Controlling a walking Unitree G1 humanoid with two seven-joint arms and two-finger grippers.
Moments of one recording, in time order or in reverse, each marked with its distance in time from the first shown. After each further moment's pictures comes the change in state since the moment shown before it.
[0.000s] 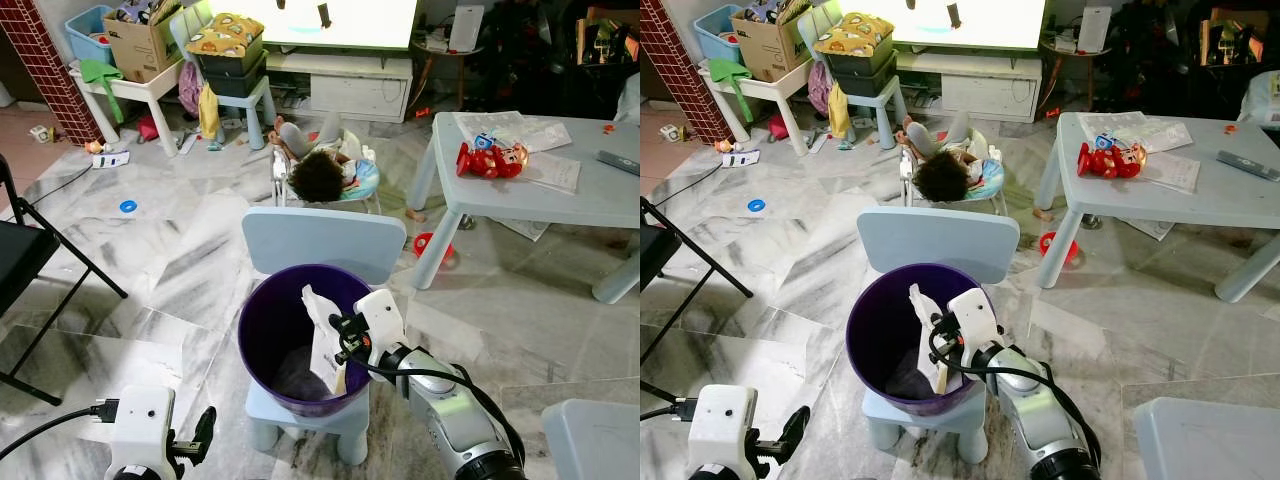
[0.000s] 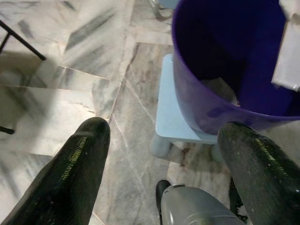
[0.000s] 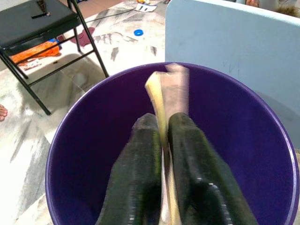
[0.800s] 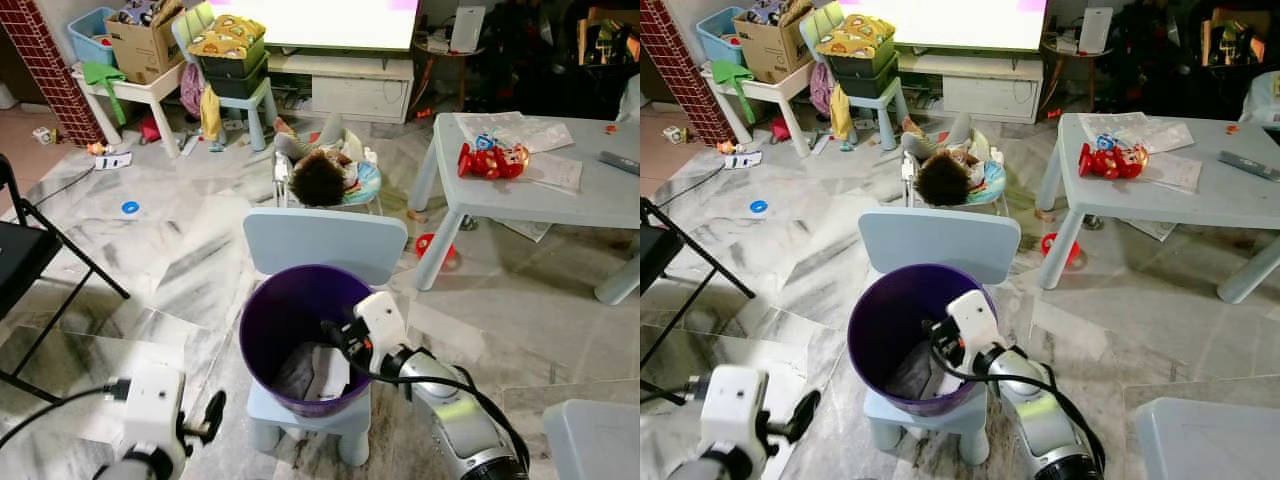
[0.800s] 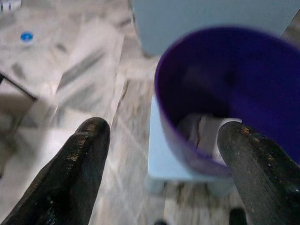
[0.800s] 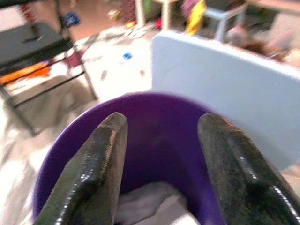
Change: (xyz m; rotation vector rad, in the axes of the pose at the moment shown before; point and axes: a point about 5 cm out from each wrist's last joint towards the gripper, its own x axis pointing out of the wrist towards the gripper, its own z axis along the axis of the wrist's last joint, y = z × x) left arm 0.024 -0.006 0.040 0.034 -0.149 -0.047; right arm -0.010 -0.012 0.022 -0.024 -0.116 -0.070
